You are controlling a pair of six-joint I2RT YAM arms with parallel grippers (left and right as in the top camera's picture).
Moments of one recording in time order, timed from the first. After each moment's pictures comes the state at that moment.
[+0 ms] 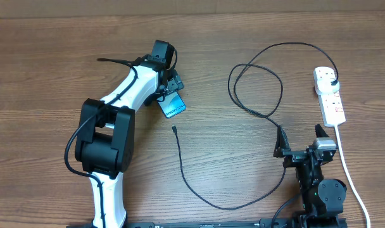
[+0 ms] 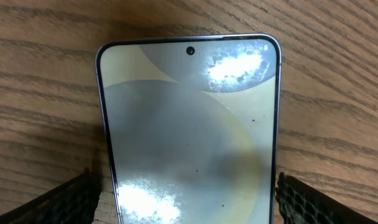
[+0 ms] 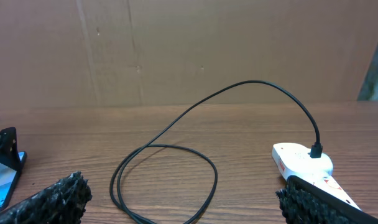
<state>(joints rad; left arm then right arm) -0.29 2.16 1.55 -0.71 -0.07 -0.76 0.04 0.01 0.02 -0.03 0.00 0.04</state>
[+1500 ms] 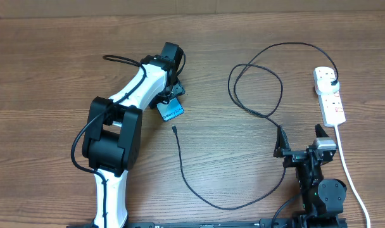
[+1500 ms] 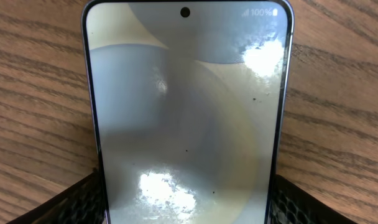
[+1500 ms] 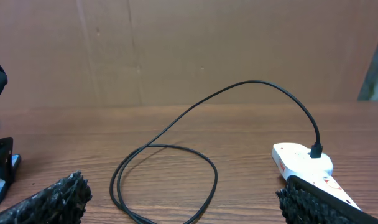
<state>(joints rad) -0.34 2.21 1.61 -0.85 -0.14 -0.82 0.04 0.01 0.02 -0.03 0.00 0.04</state>
